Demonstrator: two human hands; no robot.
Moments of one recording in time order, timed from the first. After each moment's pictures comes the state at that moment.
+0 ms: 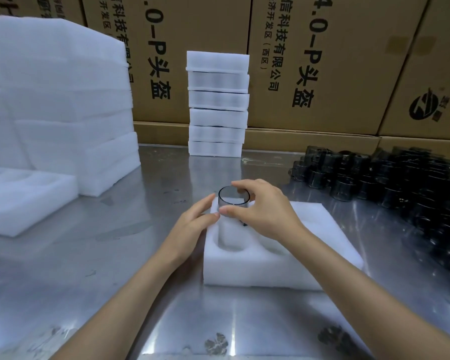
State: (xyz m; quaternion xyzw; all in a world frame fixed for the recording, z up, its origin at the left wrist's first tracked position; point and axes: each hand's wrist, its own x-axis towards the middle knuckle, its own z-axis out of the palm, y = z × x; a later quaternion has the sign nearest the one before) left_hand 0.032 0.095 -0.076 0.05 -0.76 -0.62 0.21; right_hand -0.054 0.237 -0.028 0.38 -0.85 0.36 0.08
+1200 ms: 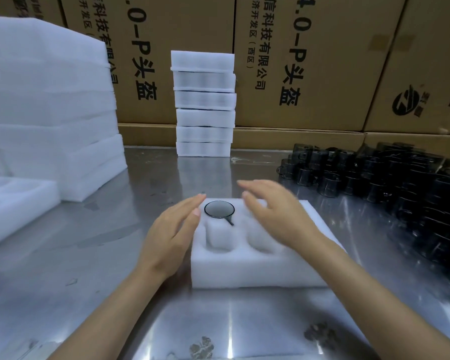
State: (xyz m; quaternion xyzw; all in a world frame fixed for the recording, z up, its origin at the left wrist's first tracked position) left_hand 0.050 0.104 -0.072 0.04 -0.85 -0.40 0.34; right_hand -0.062 0.276 -0.029 0.41 -0.85 0.32 0.11
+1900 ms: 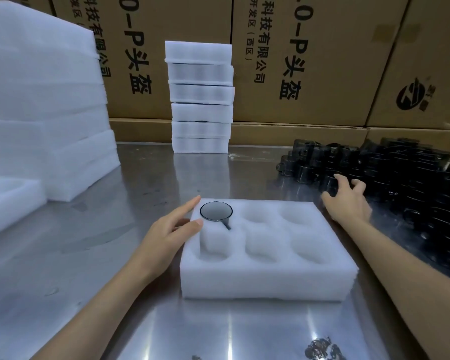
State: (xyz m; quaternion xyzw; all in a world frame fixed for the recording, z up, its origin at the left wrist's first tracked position) left_hand 0.038 0.095 -0.075 0.08 -0.82 -0.54 0.19; right_hand -0.222 0.357 -0.080 0.01 -0.95 0.27 0.15
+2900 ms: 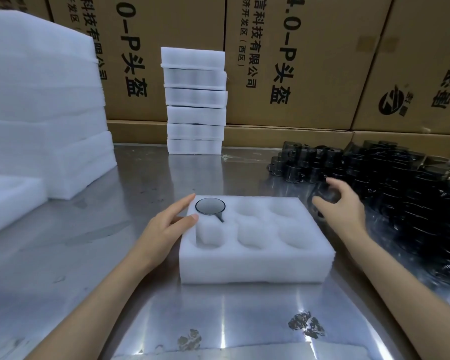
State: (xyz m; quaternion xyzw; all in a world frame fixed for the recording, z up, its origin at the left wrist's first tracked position) left_hand 0.043 0.095 -0.075 0.10 -0.82 -0.54 0.19; right_hand -0.146 0.373 -0.065 0.09 -0.86 0.46 0.19
